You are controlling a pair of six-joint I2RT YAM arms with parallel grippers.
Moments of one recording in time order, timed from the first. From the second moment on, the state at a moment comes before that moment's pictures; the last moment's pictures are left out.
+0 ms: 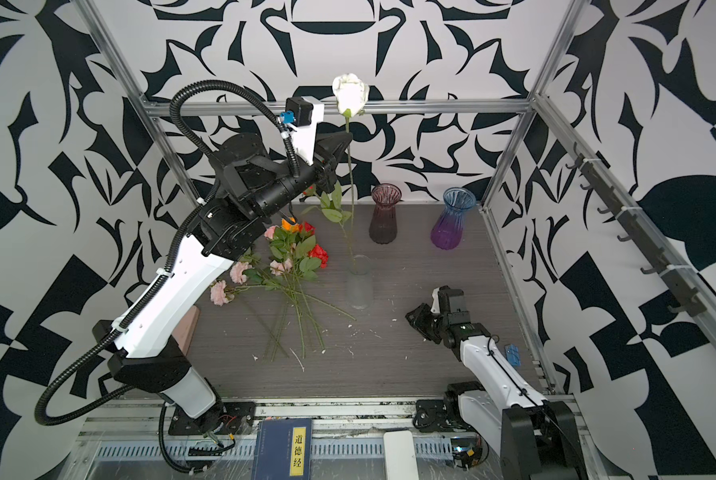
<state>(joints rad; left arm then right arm) -0.84 1.68 2.19 -0.33 0.00 0.04 0.10 0.99 0.37 -0.29 -0.40 0.79</state>
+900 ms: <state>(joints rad) -0.87 1.68 2.11 -0.42 -0.02 -0.02 0.10 0.98 0.37 -0.29 -0.40 0.79</state>
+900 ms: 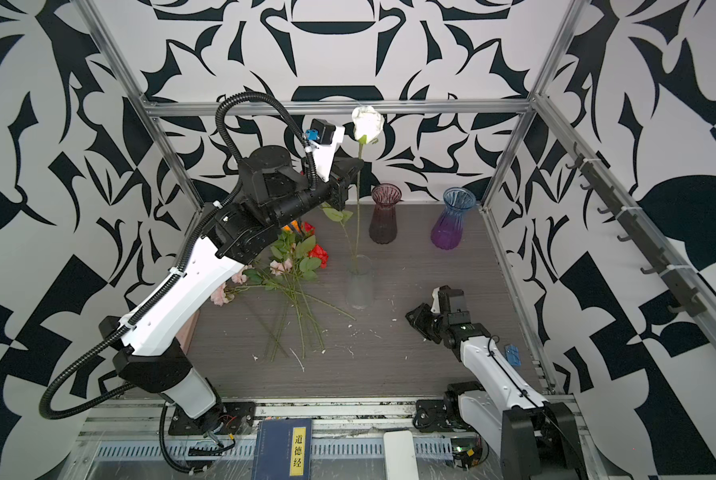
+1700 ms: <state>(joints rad) -0.86 1.15 1.34 -0.59 -0.27 -0.23 0.10 1.01 0.37 -0.29 -0.40 0.79</state>
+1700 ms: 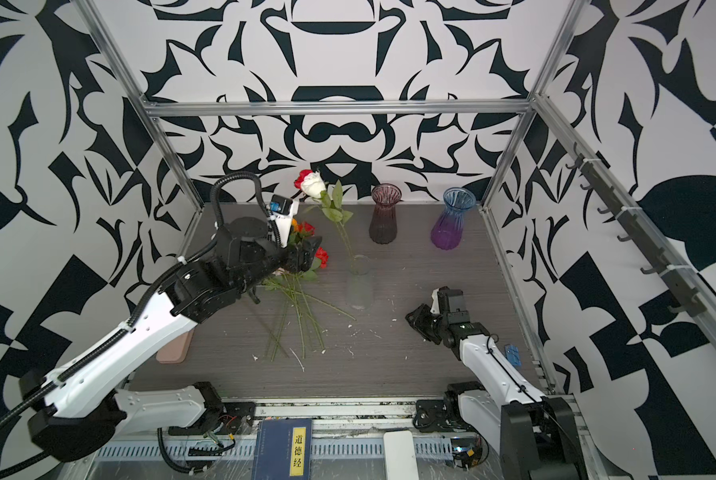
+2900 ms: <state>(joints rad) -0.08 1.48 1.01 -0.50 0.30 -0.71 0.10 0.85 0.31 -0.28 -0.33 0.88</state>
